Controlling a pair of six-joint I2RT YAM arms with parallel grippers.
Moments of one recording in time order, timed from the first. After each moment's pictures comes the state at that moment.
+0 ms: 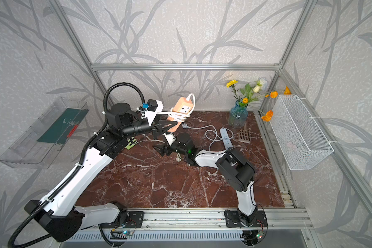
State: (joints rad) left arm -0.48 1.25 1.43 -0.29 0.68 0.13; right arm 0.83 1.99 1.18 0.73 -0.34 0.22
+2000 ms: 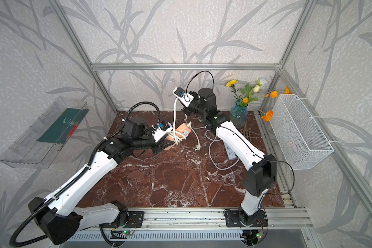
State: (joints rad) left arm -0.54 1.20 1.24 -0.57 0.47 0.34; right arm 0.51 1.80 1.78 -0.11 -0.34 -0.45
